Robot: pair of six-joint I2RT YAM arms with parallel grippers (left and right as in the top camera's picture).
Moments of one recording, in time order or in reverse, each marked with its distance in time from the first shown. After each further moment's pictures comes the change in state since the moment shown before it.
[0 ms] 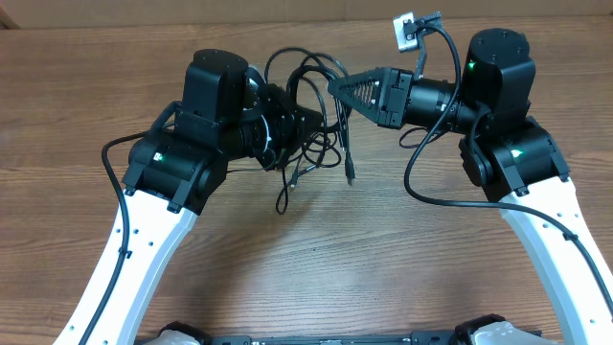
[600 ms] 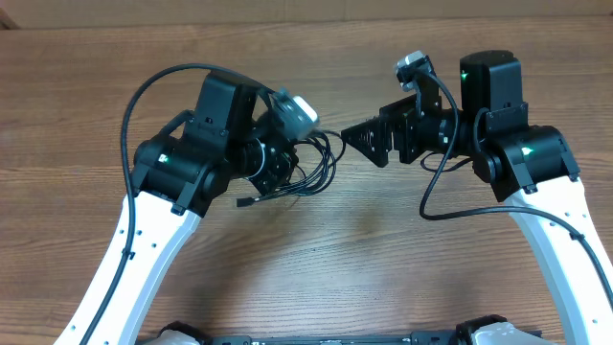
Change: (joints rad) left arm -0.020 0.000 0.000 -0.286 -0.230 1.721; right arm -0.053 -0.004 0.002 -0.505 0.242 -0.719
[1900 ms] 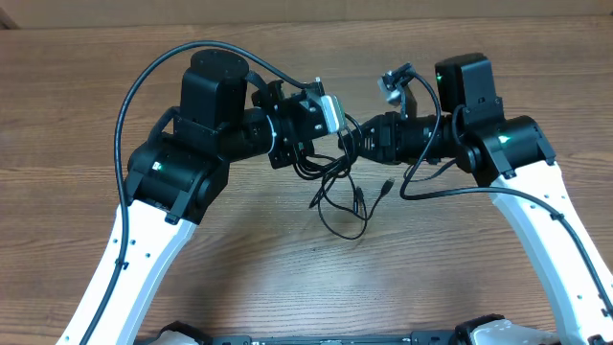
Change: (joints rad) left arm -0.006 -0.029 -0.003 0.384 0.288 0.331; right arm 0.032 0.069 0.000 -0.060 -0.188 0.404
